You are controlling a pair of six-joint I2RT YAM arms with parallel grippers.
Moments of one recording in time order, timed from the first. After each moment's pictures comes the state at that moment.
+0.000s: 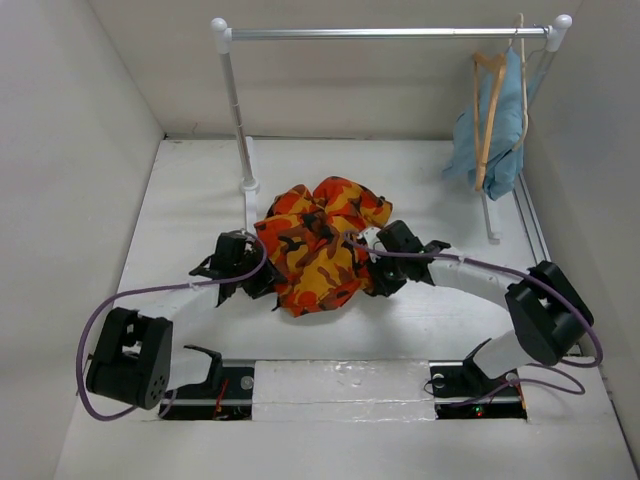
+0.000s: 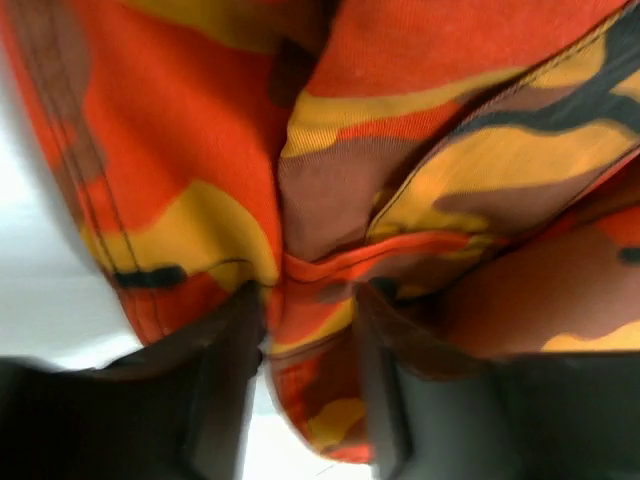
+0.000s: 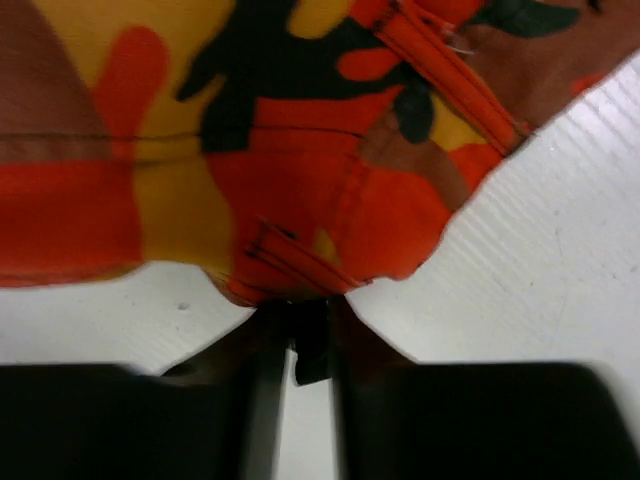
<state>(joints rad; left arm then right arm) -0.26 1.22 0.46 -0.16 0.30 -0.85 0.65 1.48 0.80 -0.38 -0.17 -0.01</state>
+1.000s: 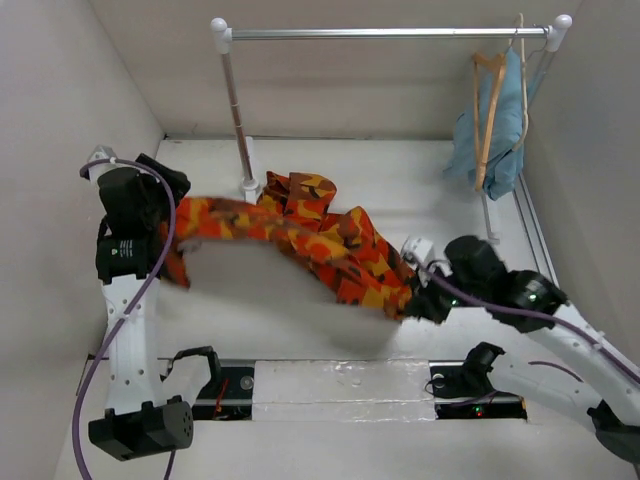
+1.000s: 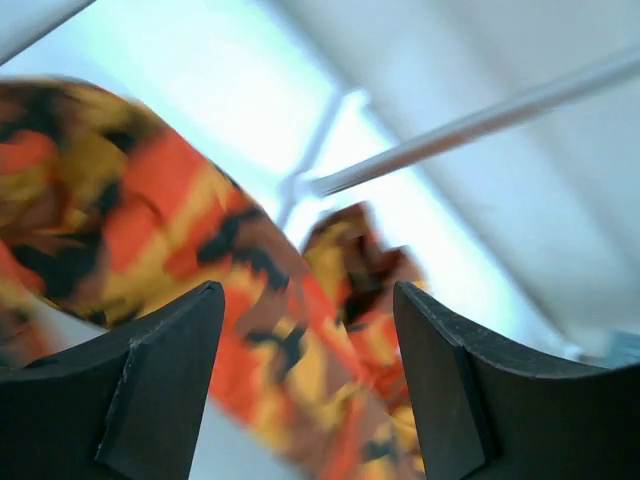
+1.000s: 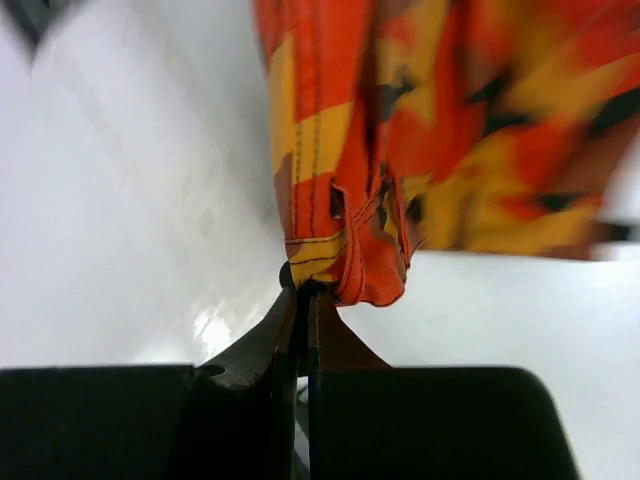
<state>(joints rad) 0.16 0.96 1.21 -0.57 -0.02 -0.72 0.75 0.79 1.04 -0.96 -0.28 -0.02</state>
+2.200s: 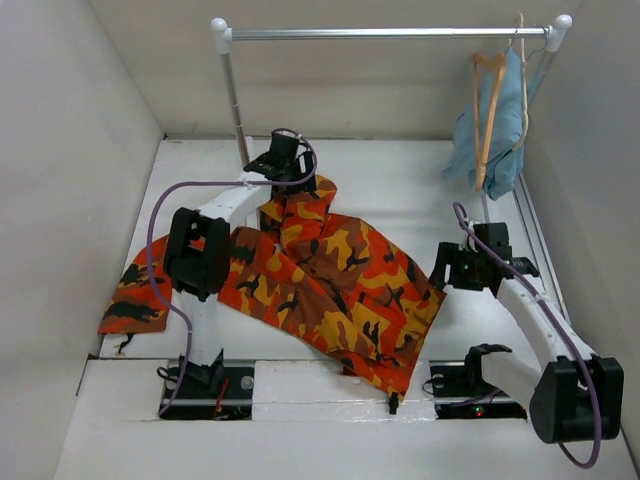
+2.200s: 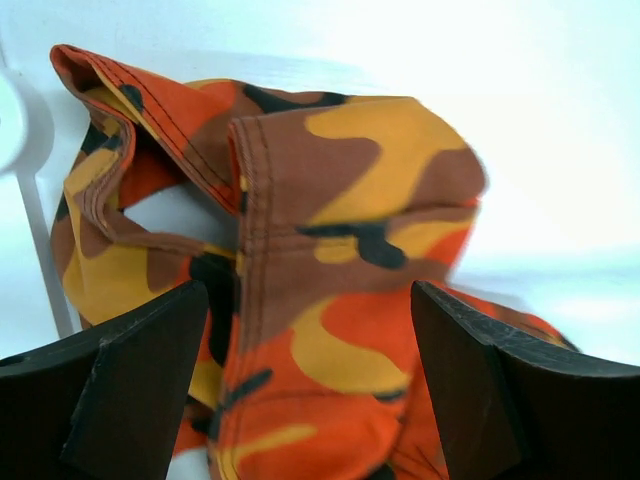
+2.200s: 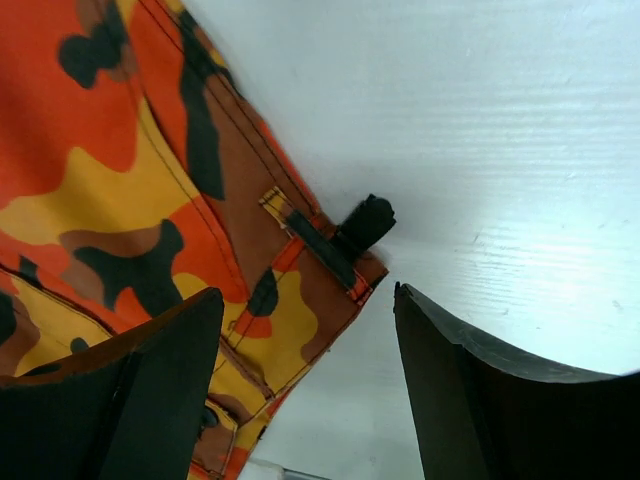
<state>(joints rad) -0.41 1.95 1.57 -0.39 -0.11 -0.43 0.07 1.02 0.67 -0.63 -0.19 0.20</state>
